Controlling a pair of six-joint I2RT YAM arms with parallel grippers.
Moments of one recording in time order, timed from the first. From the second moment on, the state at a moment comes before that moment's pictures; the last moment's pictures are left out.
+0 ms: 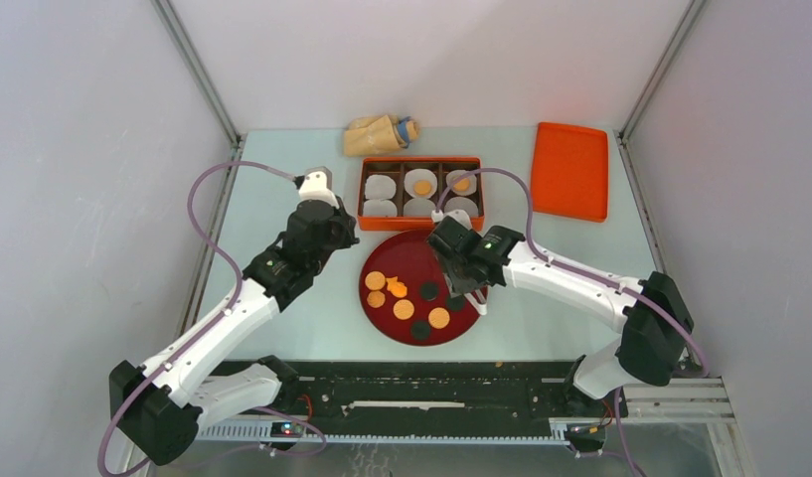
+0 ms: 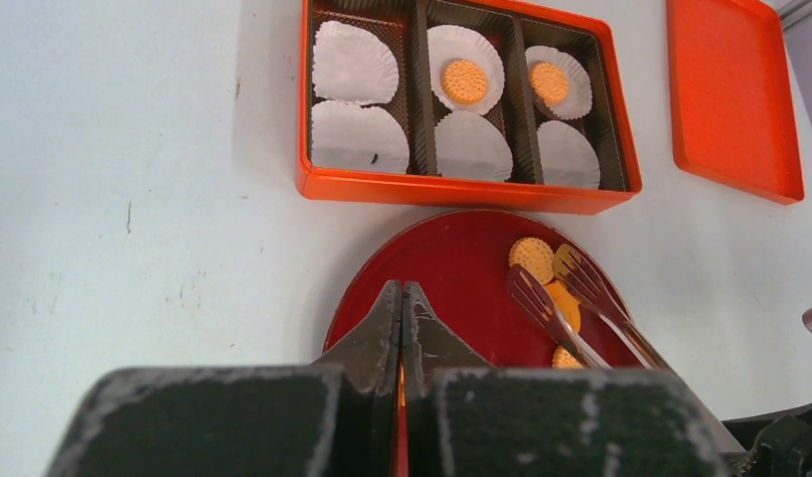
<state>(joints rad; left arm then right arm) -0.58 1.01 0.87 -0.27 -0.35 -0.50 0.91 1.51 1.21 -0.89 0.31 0.49</state>
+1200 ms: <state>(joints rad) -0.58 0.99 0.87 -0.33 -0.41 -0.50 0.84 1.75 1.78 -0.87 0.22 0.37</state>
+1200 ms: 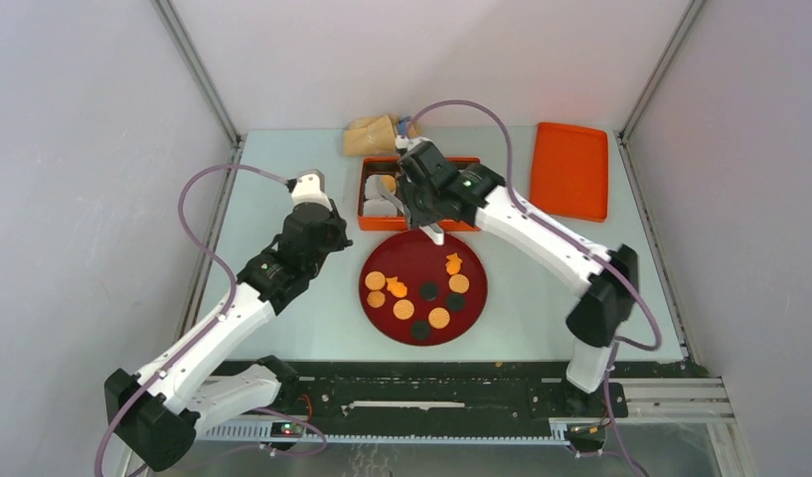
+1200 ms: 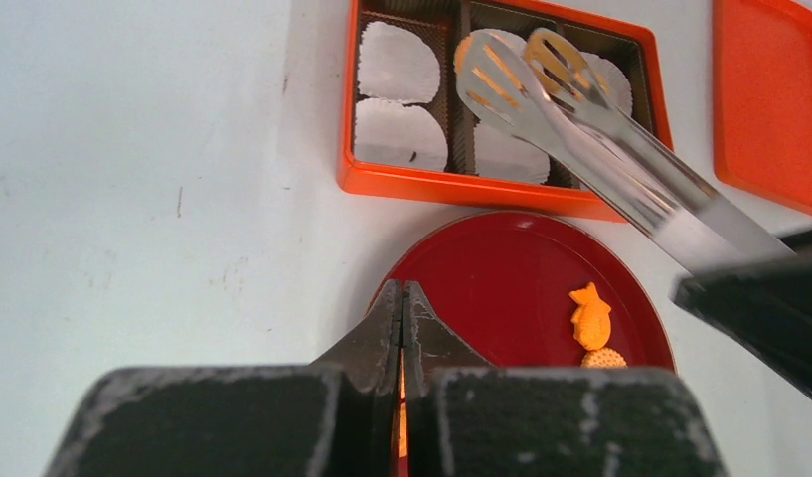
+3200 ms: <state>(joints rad) -0.56 0.95 0.87 -0.37 -0.43 -0.54 1.02 1.49 1.37 -0.86 0.21 0.37</state>
